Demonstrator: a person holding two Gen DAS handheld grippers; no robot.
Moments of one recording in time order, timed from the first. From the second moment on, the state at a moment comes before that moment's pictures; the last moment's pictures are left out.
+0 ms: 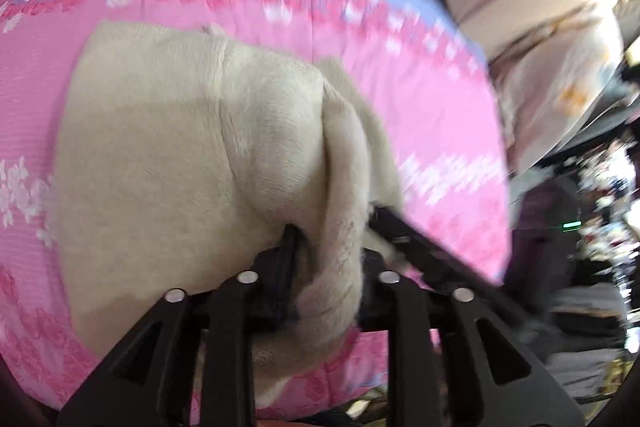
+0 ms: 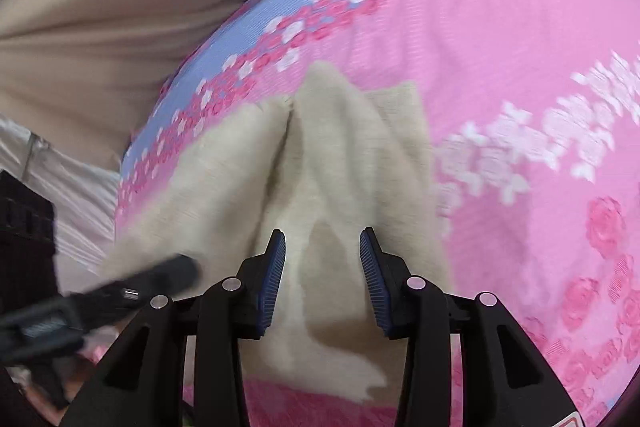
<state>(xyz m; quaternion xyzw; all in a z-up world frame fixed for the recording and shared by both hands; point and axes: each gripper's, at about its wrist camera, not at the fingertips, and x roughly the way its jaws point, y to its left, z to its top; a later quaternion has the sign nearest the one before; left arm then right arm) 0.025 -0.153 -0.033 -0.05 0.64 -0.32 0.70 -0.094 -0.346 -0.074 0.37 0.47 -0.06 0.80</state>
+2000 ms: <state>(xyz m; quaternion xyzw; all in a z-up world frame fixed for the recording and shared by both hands) 0.020 0.010 0.001 -0.10 0.56 -0.20 0.80 -0.052 -0.306 -0.001 0.30 0.45 0.02 0.84</state>
